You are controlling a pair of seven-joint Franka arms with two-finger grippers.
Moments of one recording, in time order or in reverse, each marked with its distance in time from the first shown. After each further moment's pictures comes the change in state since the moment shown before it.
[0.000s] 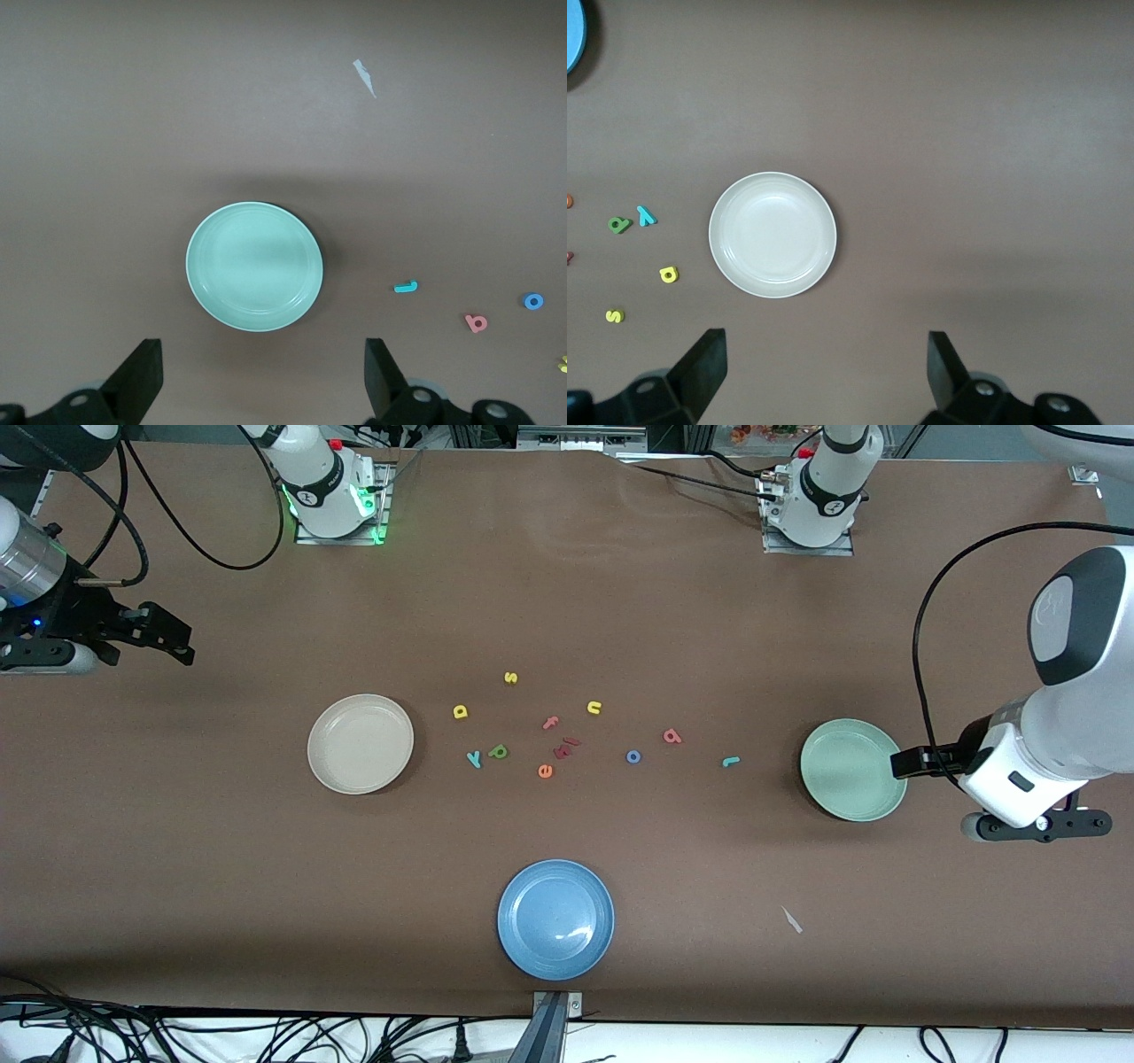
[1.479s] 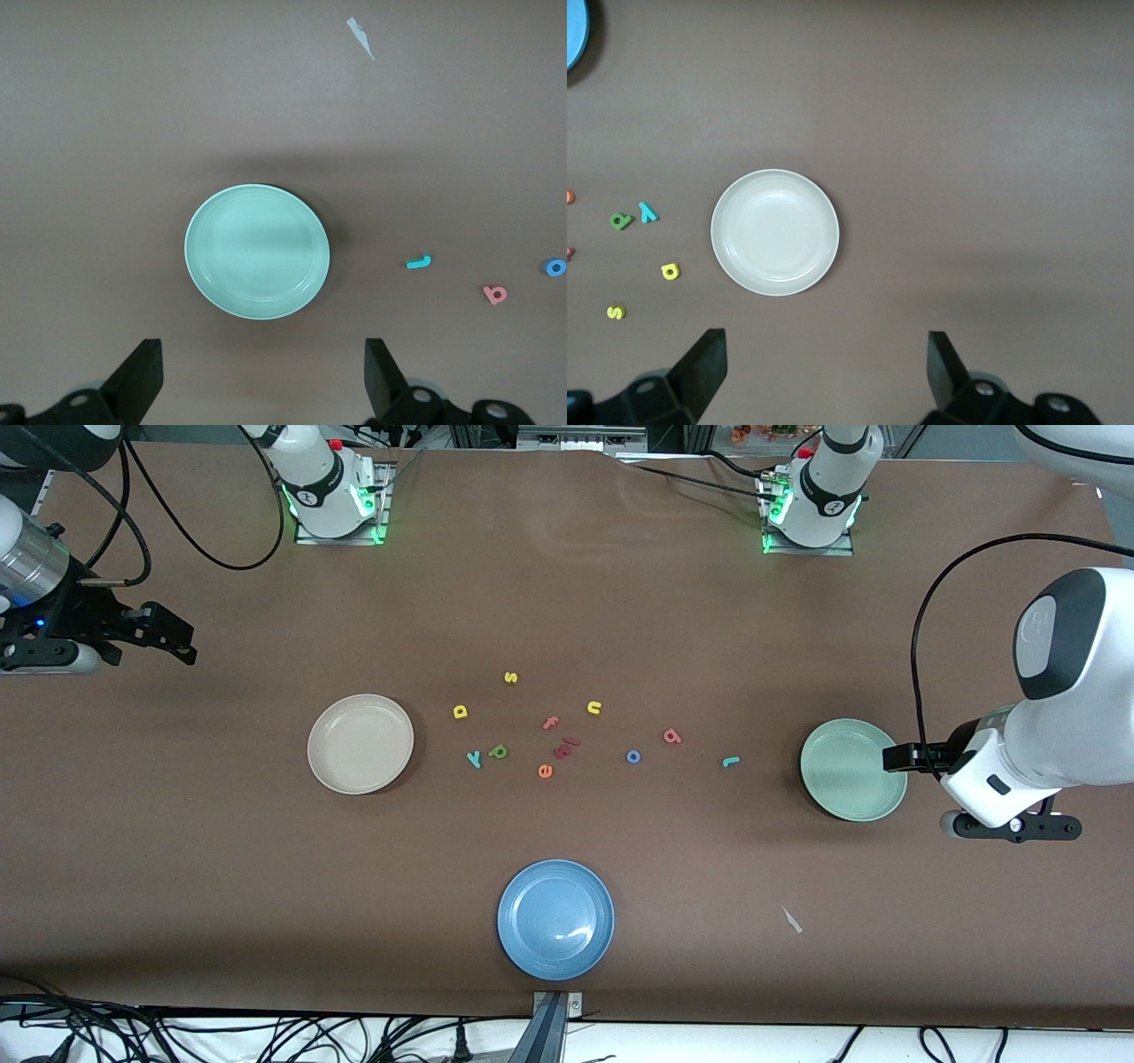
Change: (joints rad) left arm 0.001 0.001 -0.005 -0.056 0.000 -0.002 0.073; right arm 0.020 0.005 0.002 0.000 0.000 -0.009 -0.002
